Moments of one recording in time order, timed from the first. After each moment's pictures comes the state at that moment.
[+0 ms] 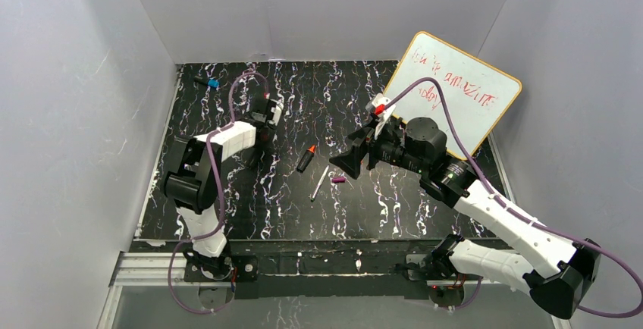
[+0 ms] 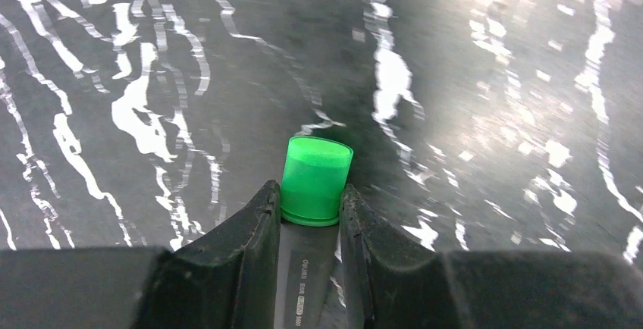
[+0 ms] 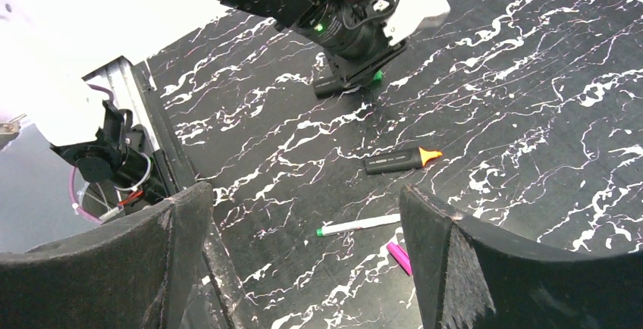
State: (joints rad) left arm -0.35 1.81 1.11 -0.36 -0.25 0.11; right arm 0.80 0.97 0.92 -0.12 -0.30 0.17
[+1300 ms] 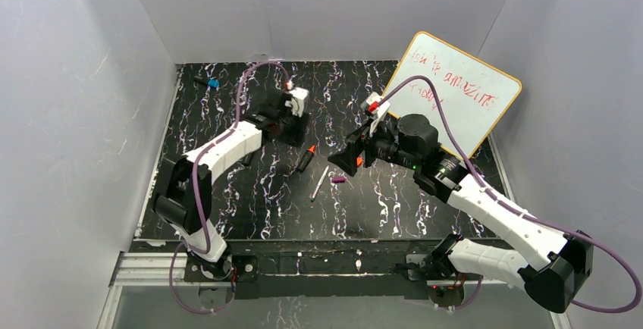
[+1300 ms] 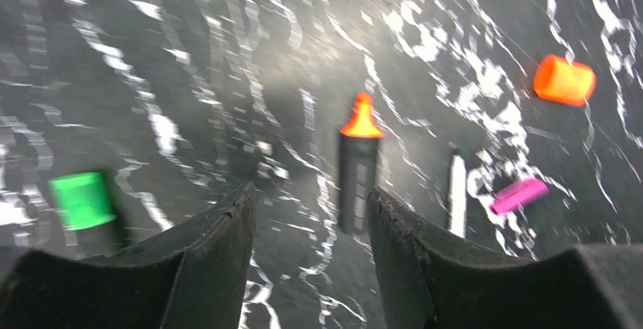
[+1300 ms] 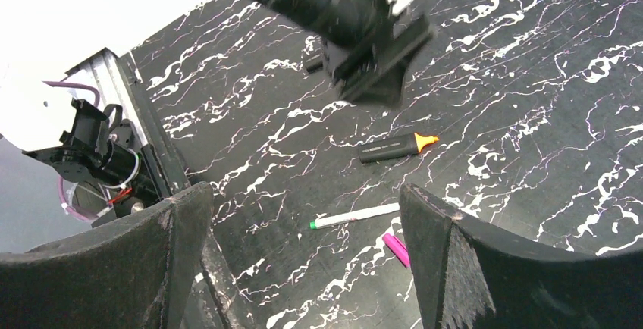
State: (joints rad) left arm -0.44 1.64 1.21 -0.41 0.01 -0.05; right arm 0.78 1.02 0.92 -0.12 -0.31 0.18
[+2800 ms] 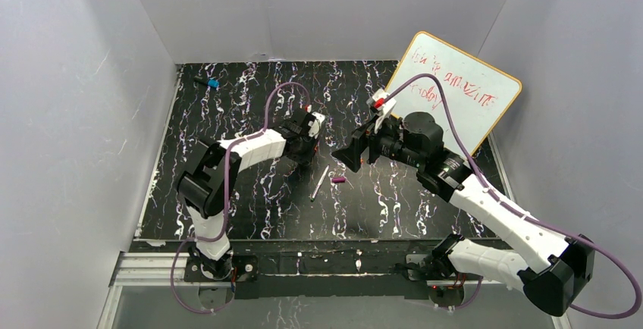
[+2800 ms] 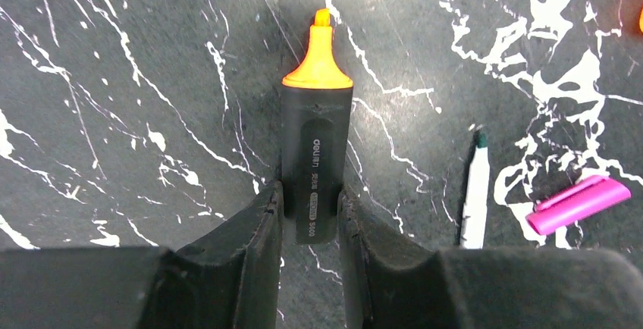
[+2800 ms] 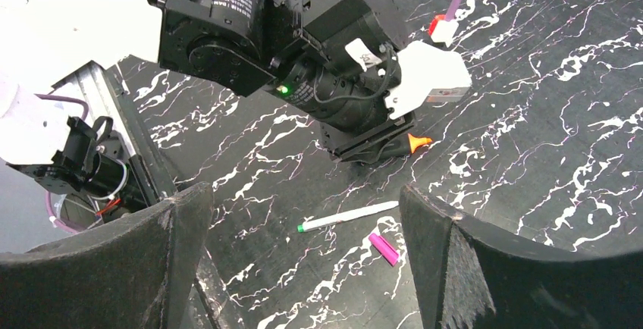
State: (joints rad) left arm -0.59 1.84 1.16 -0.39 -0.02 -0.09; right arm 0.74 1.01 0.92 -0.12 -0.31 0.18
